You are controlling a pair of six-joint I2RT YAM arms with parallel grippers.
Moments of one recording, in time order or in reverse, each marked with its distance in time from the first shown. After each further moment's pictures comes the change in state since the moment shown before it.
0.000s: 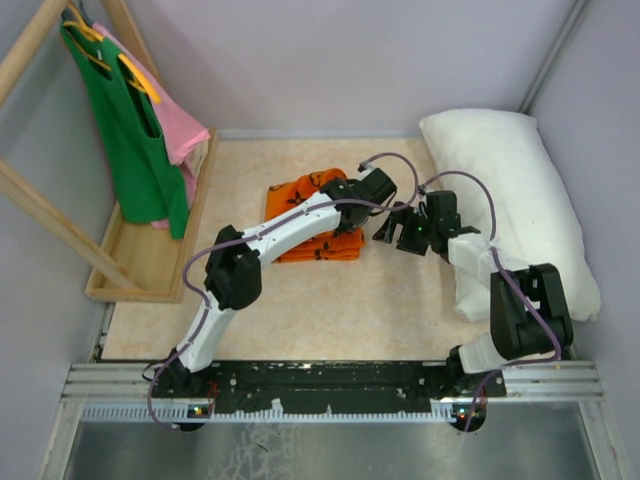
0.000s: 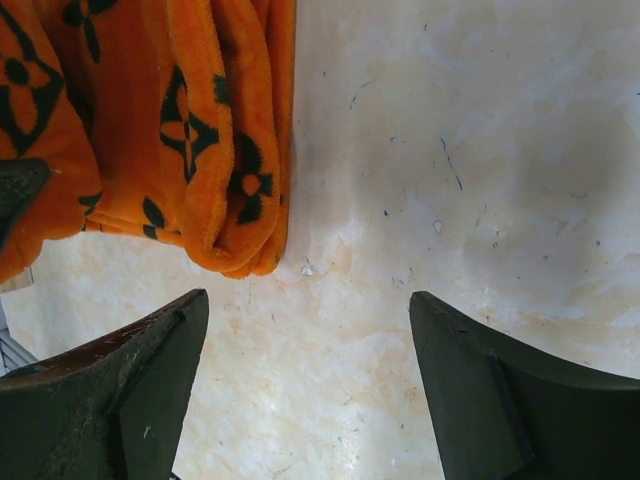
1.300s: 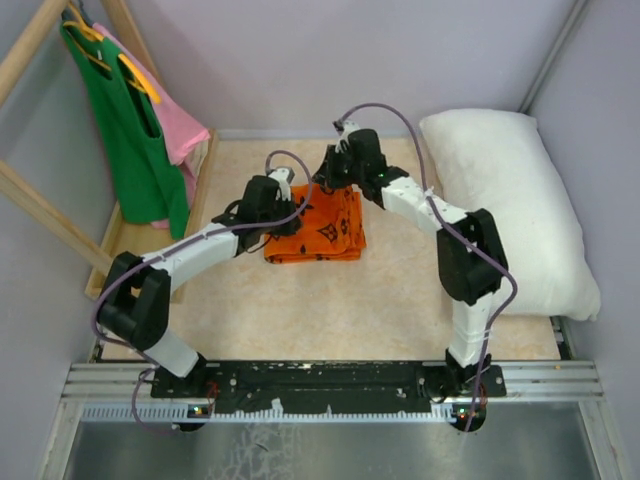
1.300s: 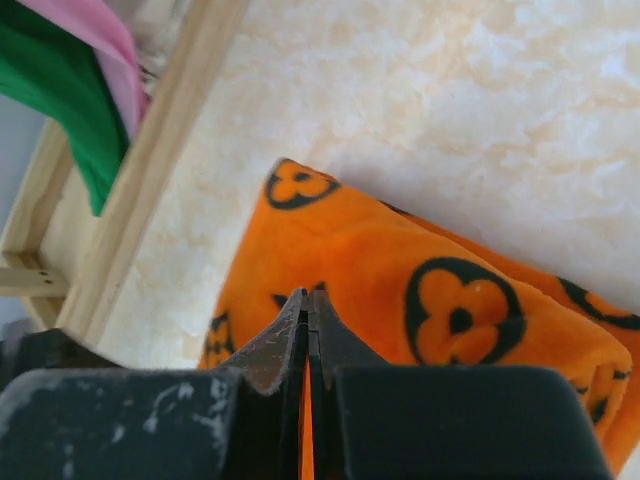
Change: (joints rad) left arm 0.382 -0.670 -1.079 0.901 0.721 -0.100; right arm 0.327 0.420 0.745 0.042 0.098 -0.077
